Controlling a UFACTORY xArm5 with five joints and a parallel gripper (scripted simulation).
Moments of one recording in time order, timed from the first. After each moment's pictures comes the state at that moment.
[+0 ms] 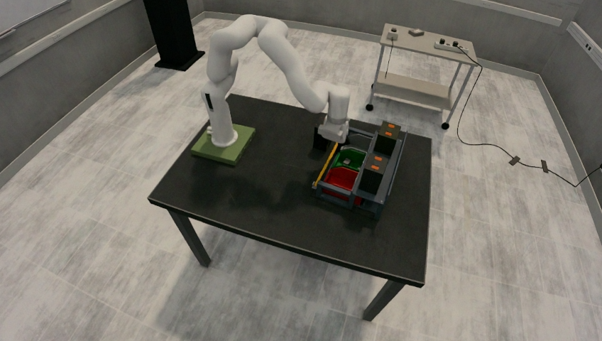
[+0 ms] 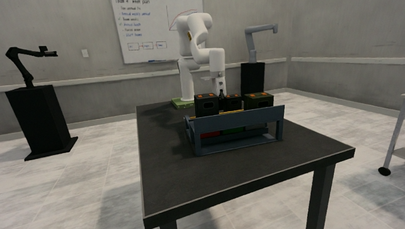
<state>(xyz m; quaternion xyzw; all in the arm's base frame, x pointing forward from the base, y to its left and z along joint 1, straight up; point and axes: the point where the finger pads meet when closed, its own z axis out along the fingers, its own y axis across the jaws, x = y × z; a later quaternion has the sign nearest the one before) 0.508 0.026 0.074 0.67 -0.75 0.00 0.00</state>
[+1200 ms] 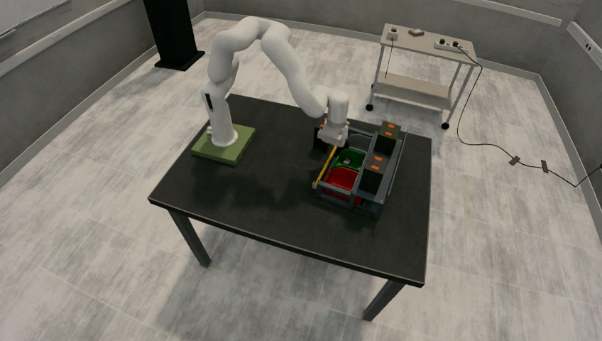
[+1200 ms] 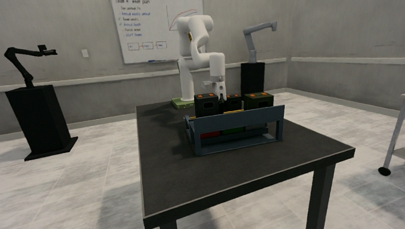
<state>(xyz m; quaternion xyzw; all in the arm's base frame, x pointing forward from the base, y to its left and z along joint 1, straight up) 0.508 0.026 0.053 0.67 -0.75 0.00 0.00</state>
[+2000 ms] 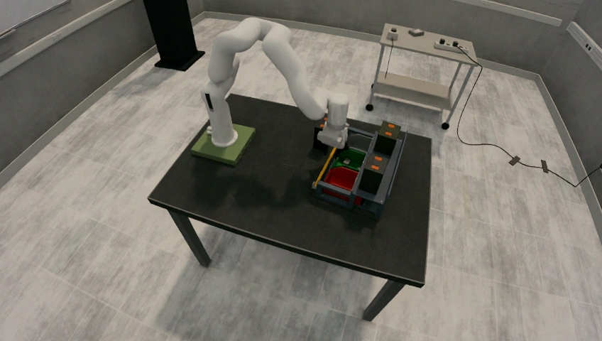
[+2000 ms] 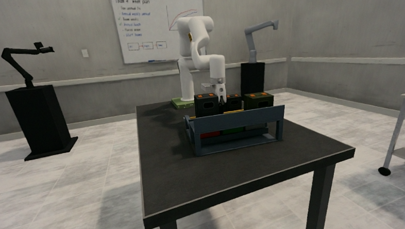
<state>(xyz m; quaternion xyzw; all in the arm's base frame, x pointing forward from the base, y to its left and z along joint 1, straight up) 0.508 0.026 0.042 0.67 -0.75 0.00 0.00</state>
